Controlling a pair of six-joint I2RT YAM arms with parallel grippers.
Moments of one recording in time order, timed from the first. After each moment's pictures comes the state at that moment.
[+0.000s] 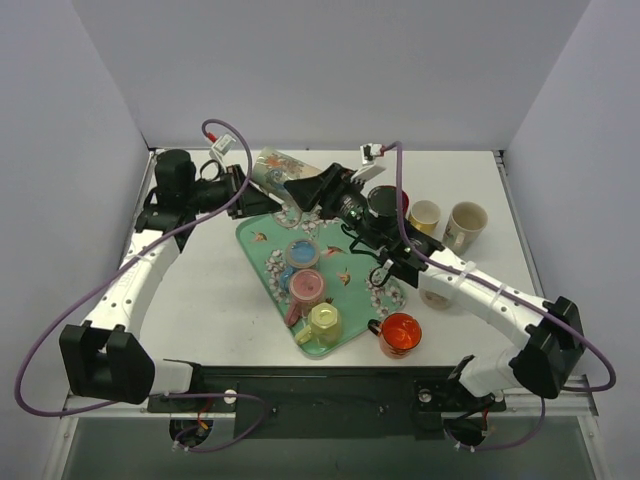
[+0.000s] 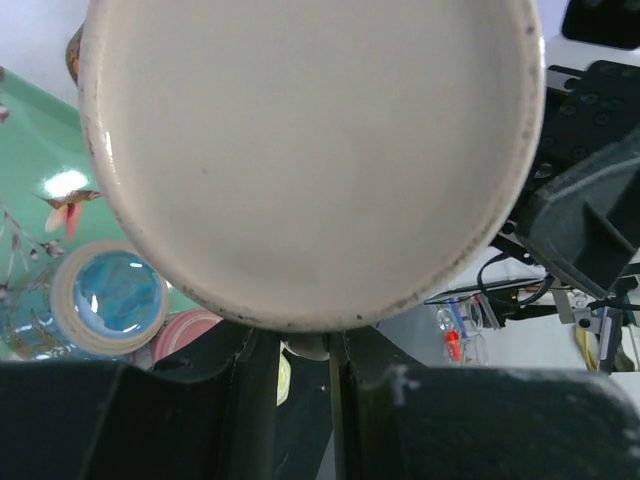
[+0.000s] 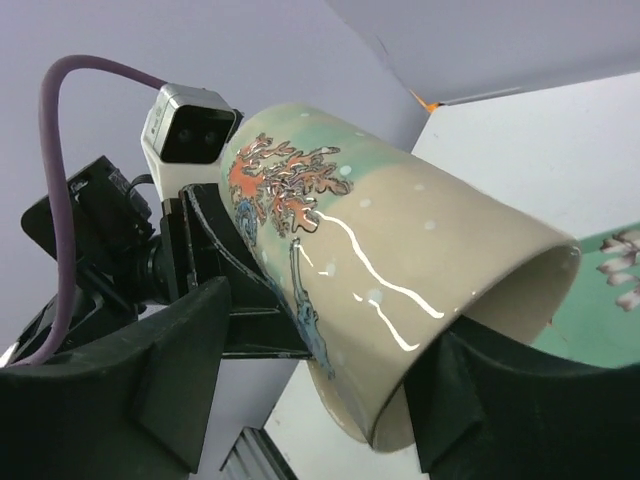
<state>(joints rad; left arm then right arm) -0.16 1.33 1.21 -0.20 1.01 -0.65 0.83 1.36 1.13 0.31 0.11 0.79</state>
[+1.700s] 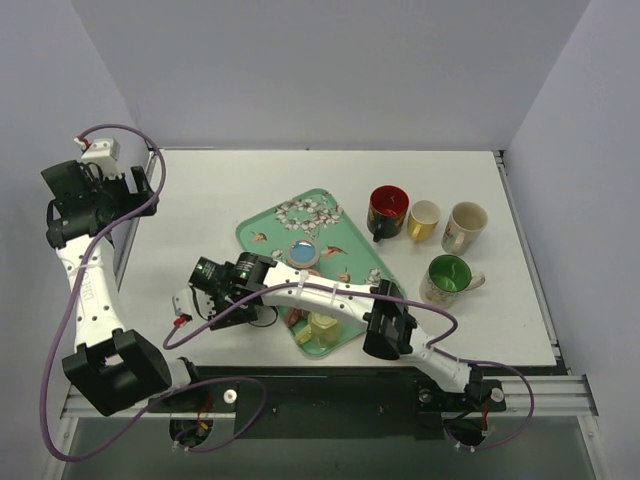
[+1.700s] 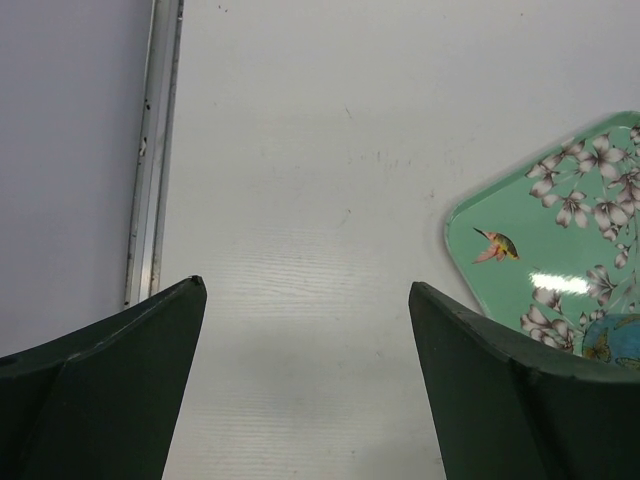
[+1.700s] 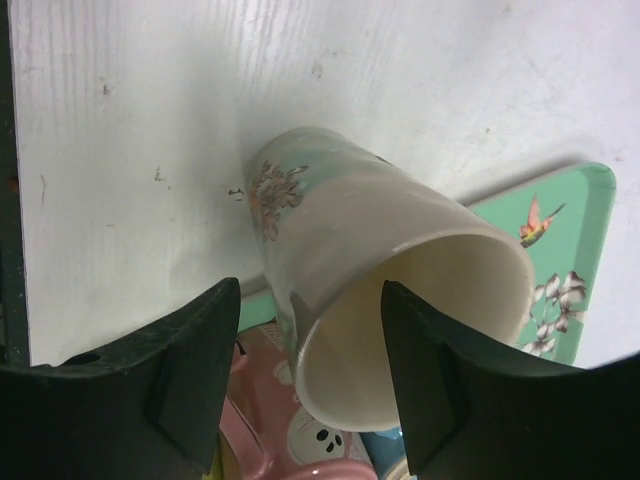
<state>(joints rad) 0.44 1.30 1.33 -0.57 0.40 0.12 1.29 2.36 2.34 -1.12 0.09 -0.67</state>
